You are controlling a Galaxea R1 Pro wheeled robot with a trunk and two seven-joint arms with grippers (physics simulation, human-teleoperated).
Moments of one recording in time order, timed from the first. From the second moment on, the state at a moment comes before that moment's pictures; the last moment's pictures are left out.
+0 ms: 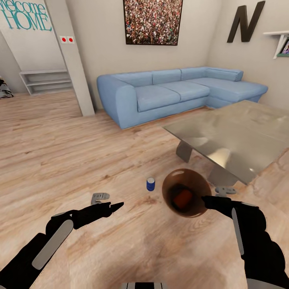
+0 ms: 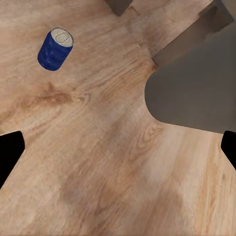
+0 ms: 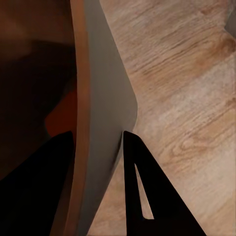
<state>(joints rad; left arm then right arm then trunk) -0.43 0.34 -0.37 -1.41 0.86 0.58 -0.20 -0.44 -0.01 -0.28 -1.57 0.19 0.95 0.38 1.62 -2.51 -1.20</state>
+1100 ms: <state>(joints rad) -0.43 0.34 -0.37 -1.40 0.87 0.57 -0.19 -0.44 -0.01 -0.28 -1.57 0.18 0.95 0.38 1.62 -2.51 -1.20</state>
